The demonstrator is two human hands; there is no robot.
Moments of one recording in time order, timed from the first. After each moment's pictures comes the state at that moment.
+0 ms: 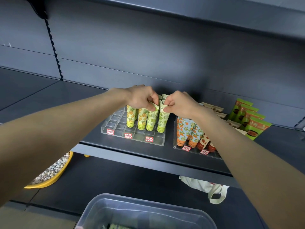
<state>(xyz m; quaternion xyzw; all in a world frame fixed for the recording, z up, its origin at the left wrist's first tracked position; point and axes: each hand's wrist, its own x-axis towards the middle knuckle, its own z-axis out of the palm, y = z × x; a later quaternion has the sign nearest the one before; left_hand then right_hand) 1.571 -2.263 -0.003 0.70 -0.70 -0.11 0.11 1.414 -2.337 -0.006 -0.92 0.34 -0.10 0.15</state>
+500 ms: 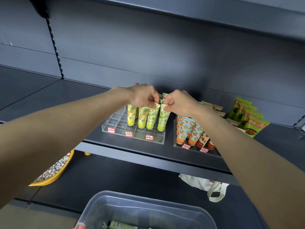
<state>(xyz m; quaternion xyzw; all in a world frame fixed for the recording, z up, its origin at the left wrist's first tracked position) 1.563 -2.259 0.000 0.71 -0.69 -0.07 0.10 1.414 -2.333 -0.003 -0.93 0.33 -0.09 0.14</state>
